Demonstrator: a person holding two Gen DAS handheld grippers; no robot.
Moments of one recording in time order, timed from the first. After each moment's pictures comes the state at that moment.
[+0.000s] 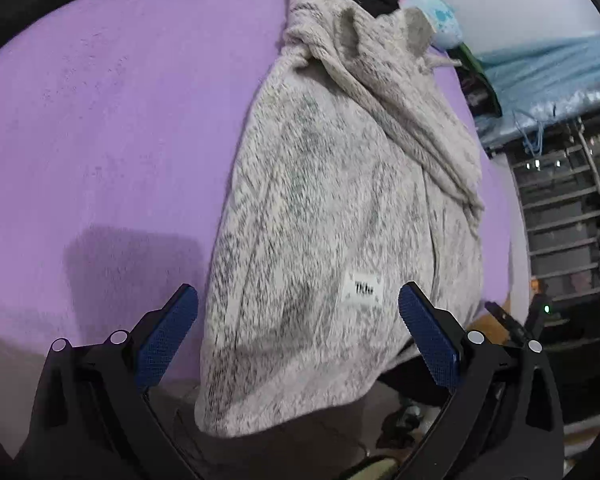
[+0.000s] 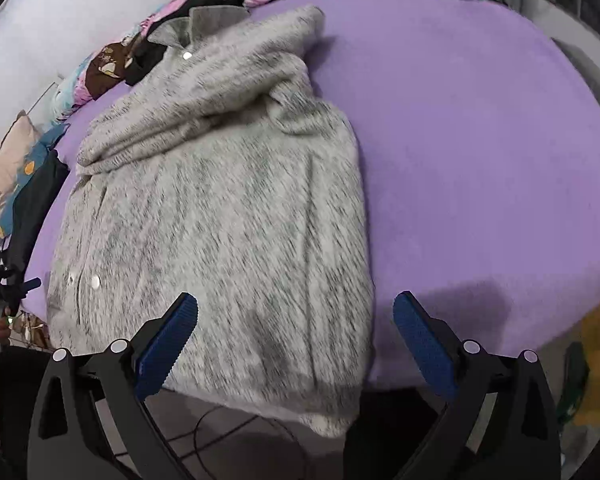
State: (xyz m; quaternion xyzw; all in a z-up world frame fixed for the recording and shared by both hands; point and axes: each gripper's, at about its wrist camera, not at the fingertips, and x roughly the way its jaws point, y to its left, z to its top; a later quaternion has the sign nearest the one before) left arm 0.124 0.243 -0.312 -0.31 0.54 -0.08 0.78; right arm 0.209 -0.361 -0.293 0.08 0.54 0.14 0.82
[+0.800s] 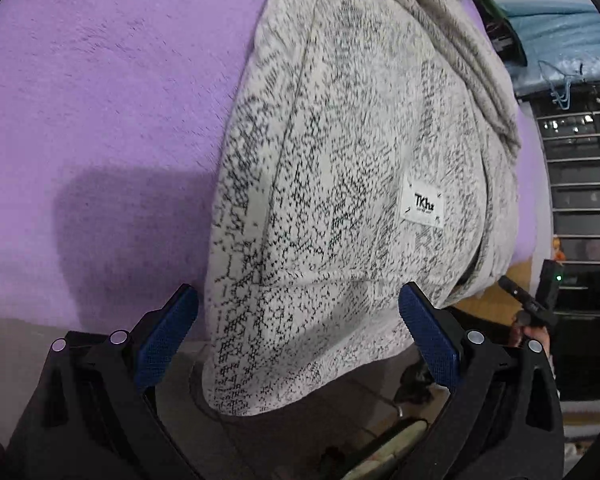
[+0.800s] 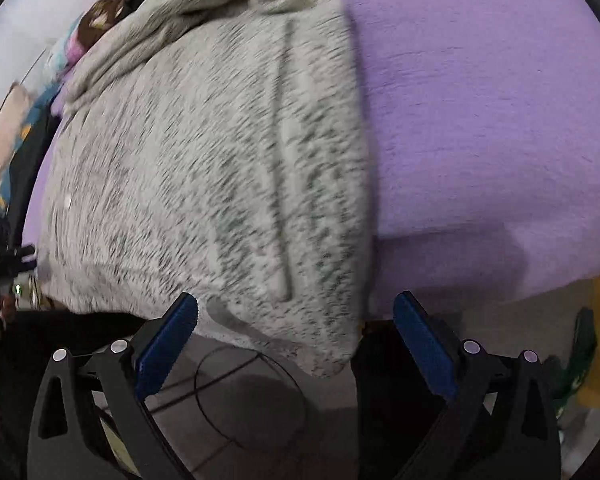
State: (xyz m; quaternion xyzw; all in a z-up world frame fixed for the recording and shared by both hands) left arm 0.111 0.217 -0.374 -0.29 0.63 -0.09 0.71; right arm 0.185 -0.350 -0.349 0.05 0.62 0.18 0.76
